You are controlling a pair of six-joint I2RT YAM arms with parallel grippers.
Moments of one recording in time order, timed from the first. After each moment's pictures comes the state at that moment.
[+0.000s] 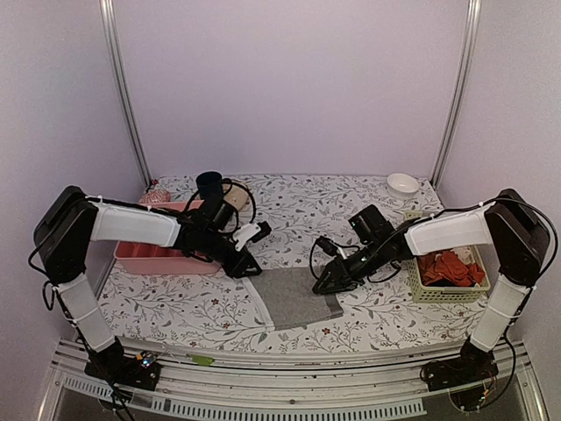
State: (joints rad) left arm -0.67 1.77 1.02 -0.22 0.37 0.19; right arm 0.69 1.76 0.95 -0.20 -0.78 0.39
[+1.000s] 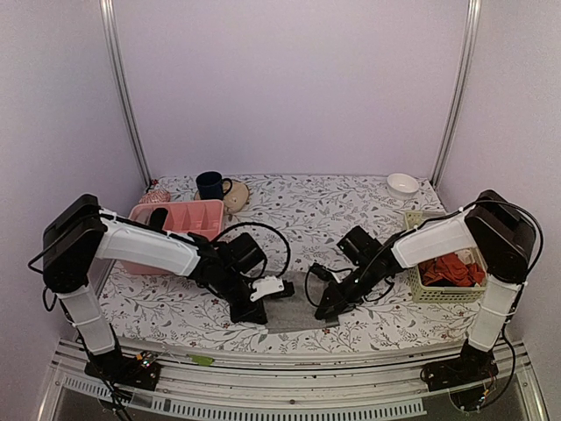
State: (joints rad) left arm -0.95 1.80 0.99 -0.41 0.34 0.30; right arm 0.78 1.85 0.93 -0.28 -0.69 0.32
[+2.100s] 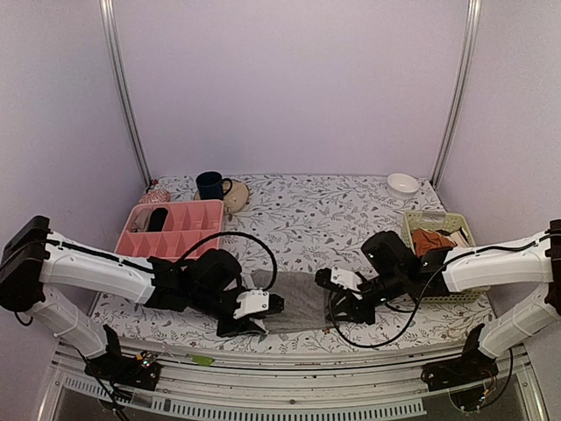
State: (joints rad) left arm -1.08 1.46 0.69 -0.13 0.25 0.43; right arm 0.93 1.38 0.69 -0.16 -0.42 -0.25
